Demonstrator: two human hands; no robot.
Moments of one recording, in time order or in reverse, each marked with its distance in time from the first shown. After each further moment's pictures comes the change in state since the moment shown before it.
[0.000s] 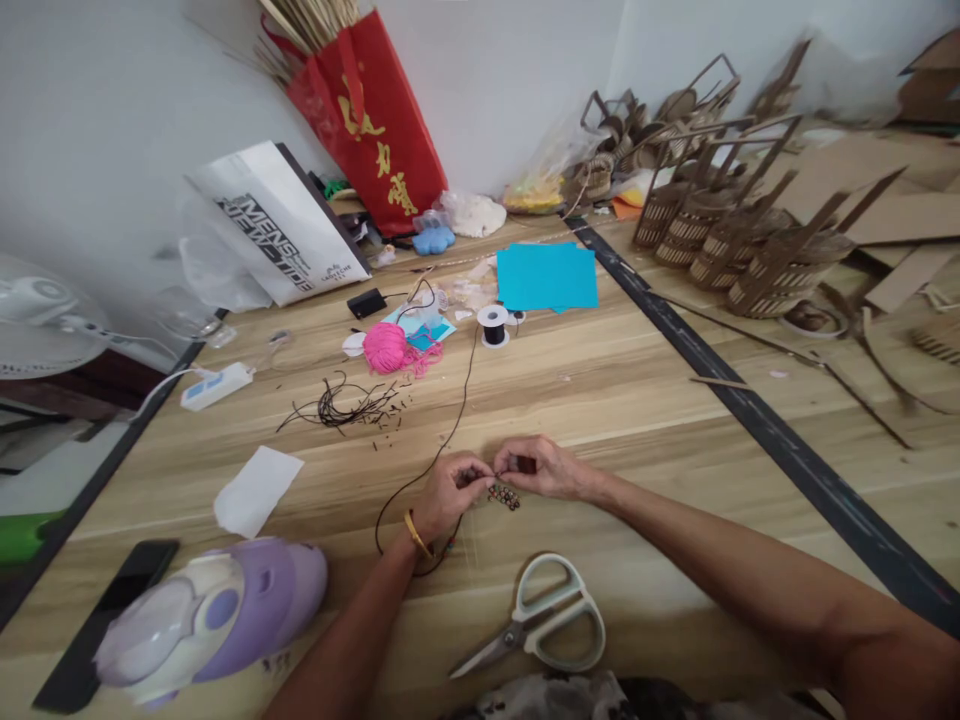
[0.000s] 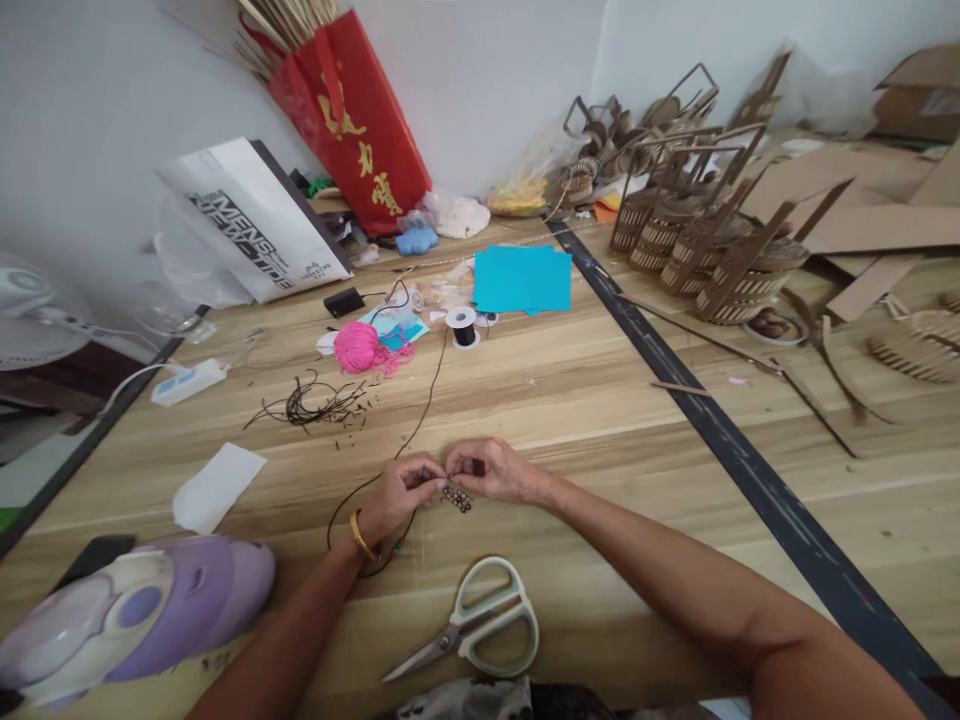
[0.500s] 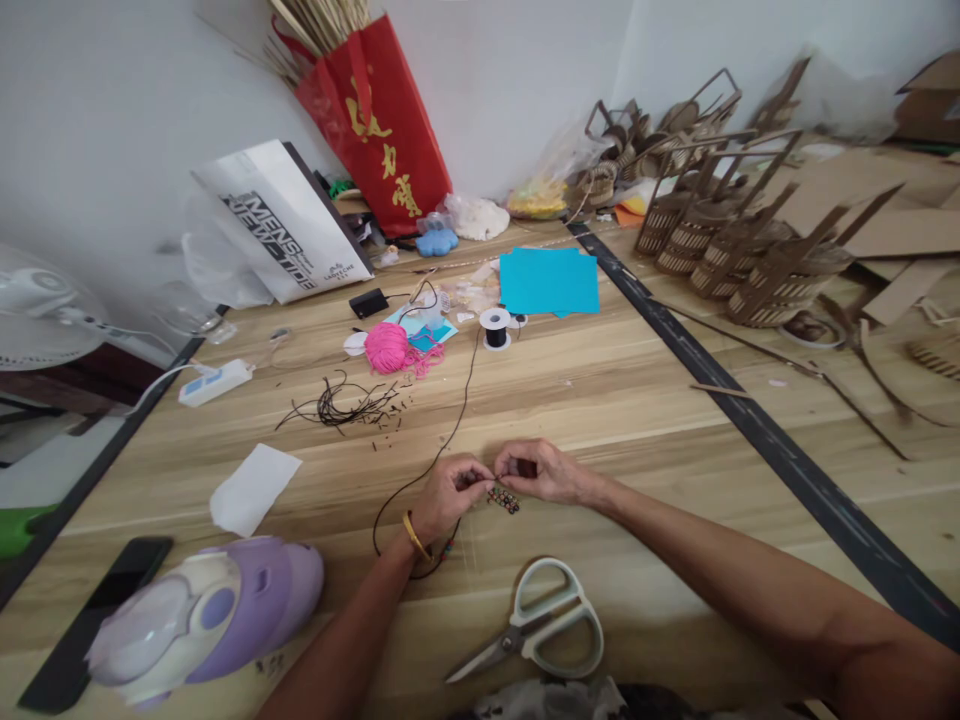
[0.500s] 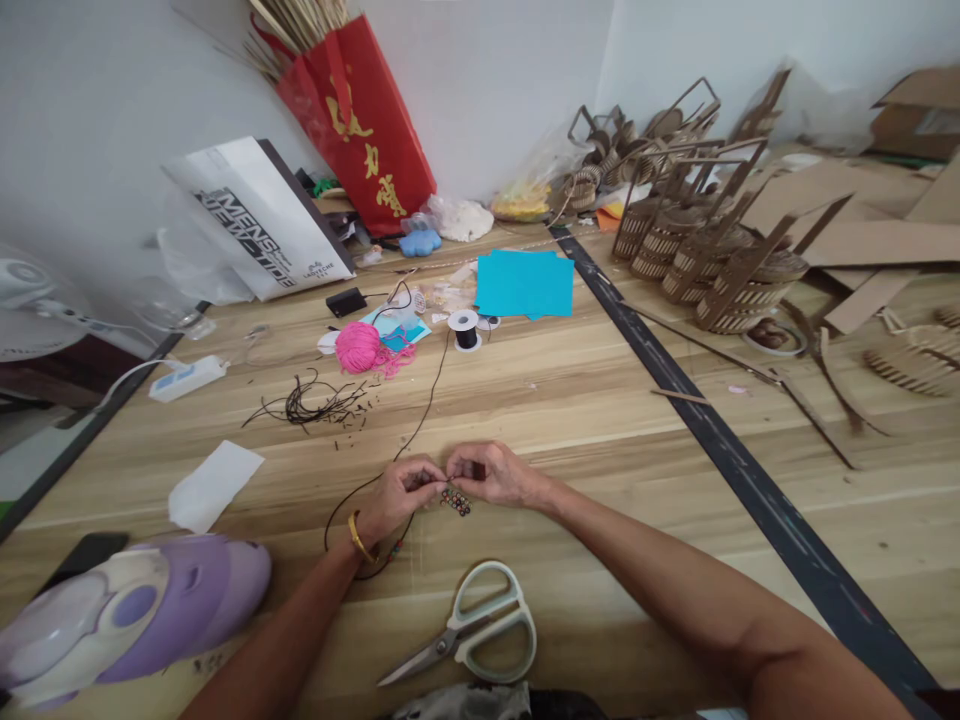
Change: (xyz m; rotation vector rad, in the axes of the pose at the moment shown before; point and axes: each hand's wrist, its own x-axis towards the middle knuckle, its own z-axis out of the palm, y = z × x) left_hand 0.000 -0.005 -0.001 0.033 -0.002 0.024; right_hand -0.001 -0.004 0.000 0.029 0.002 0.037
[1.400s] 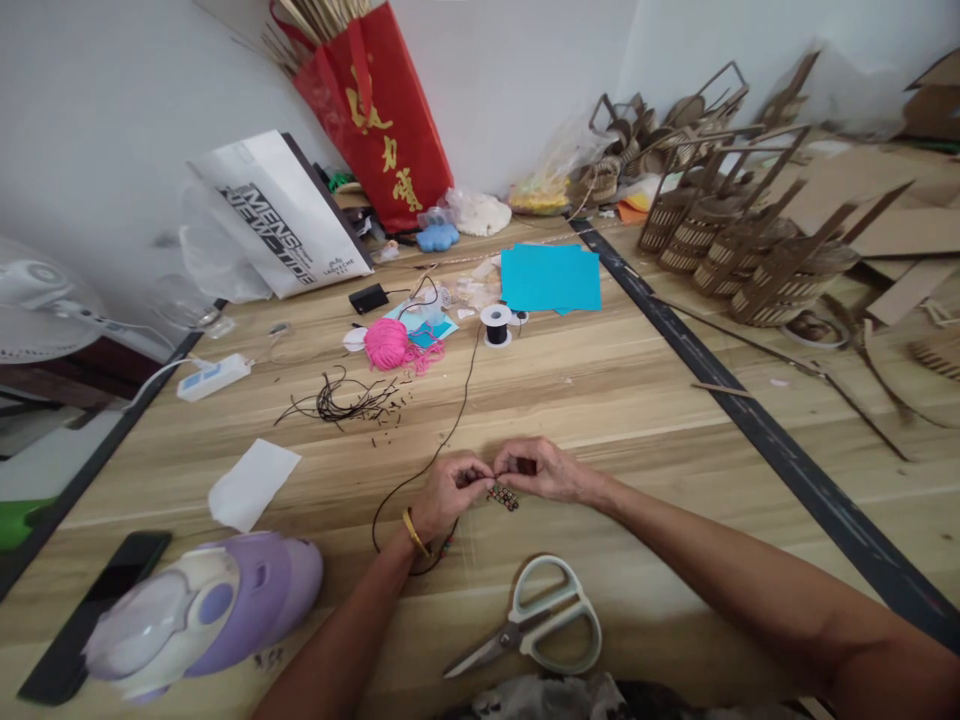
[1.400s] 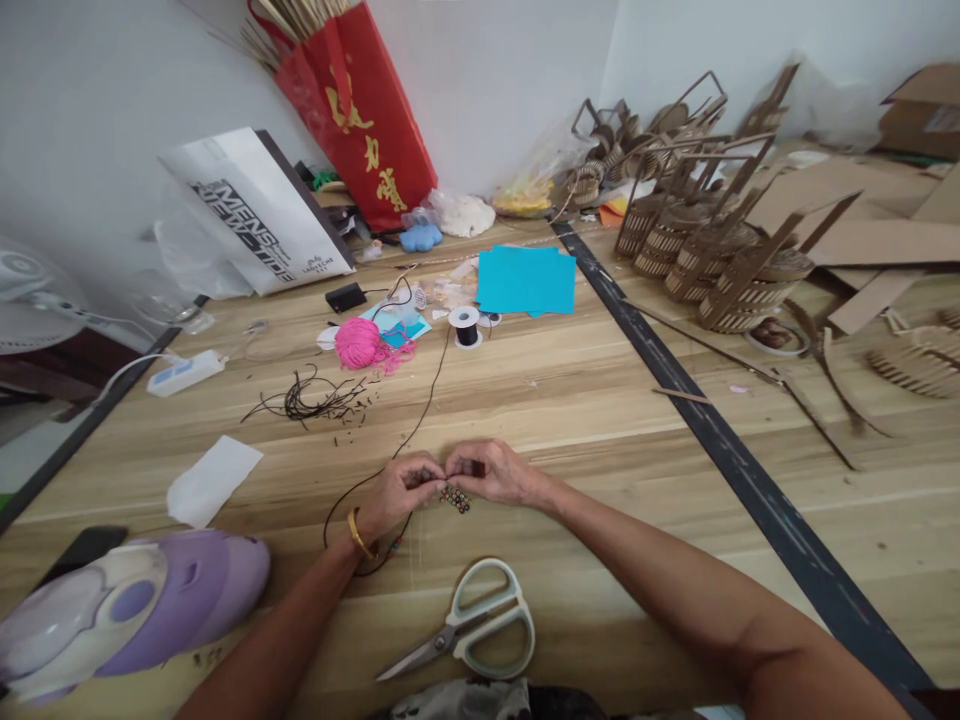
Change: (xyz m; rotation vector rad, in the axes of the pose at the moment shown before) left_hand 0.000 0.006 0.000 -0.002 -0.010 0.013; right_hand 0.000 0.000 -0.001 -0.002 -0.013 0.007
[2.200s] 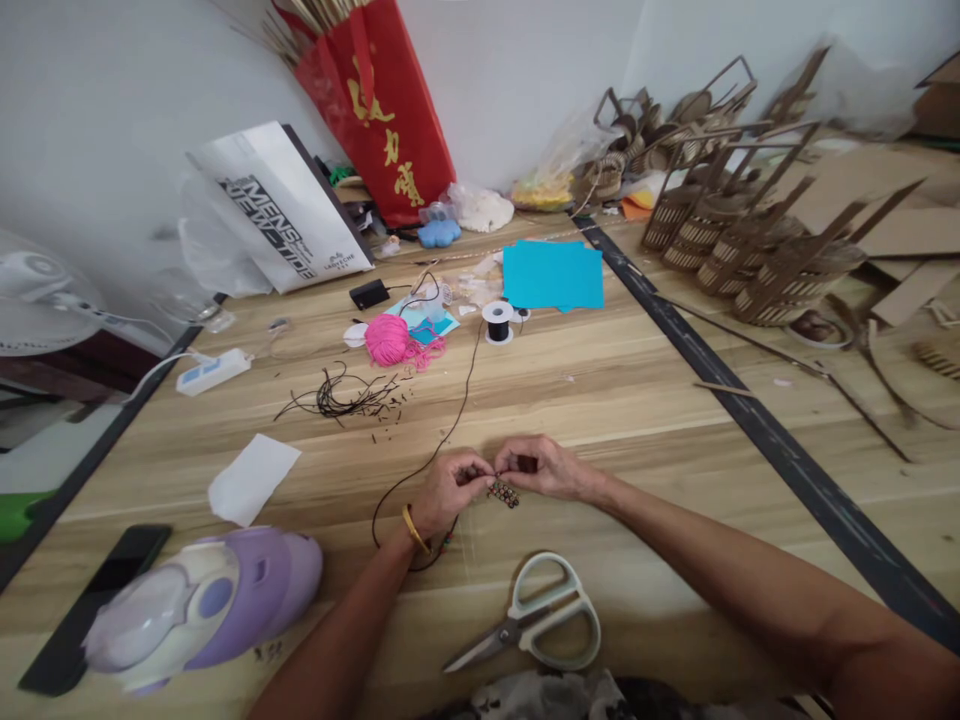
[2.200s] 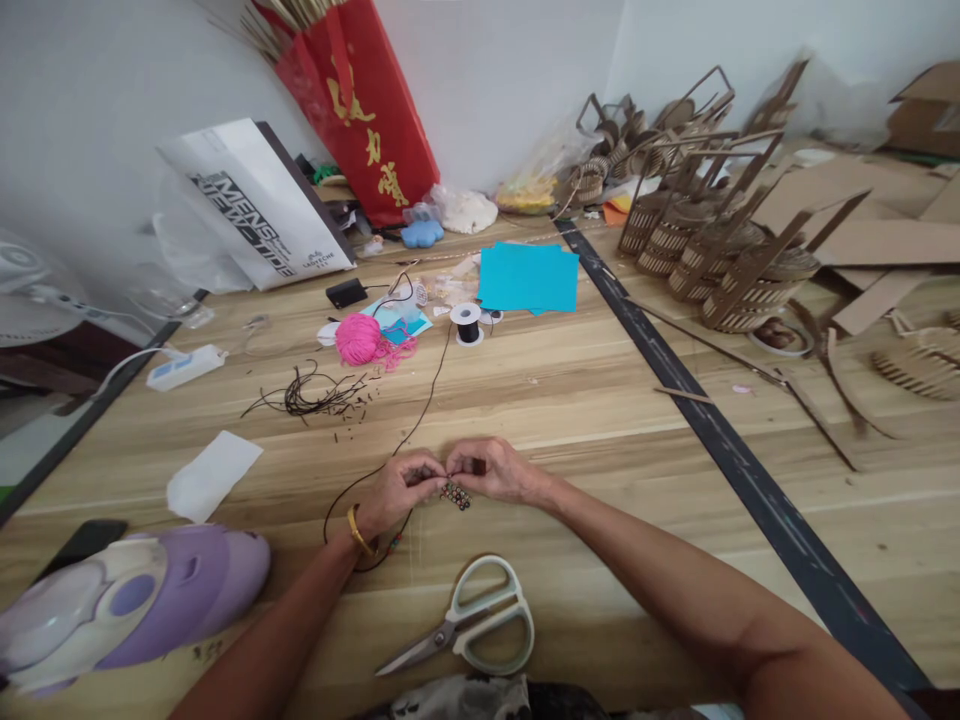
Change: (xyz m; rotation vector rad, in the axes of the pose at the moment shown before) left_hand 0.000 0.006 -0.002 0.071 -0.010 0.029; right_hand 0.000 0.002 0.001 0.016 -0.013 0.013
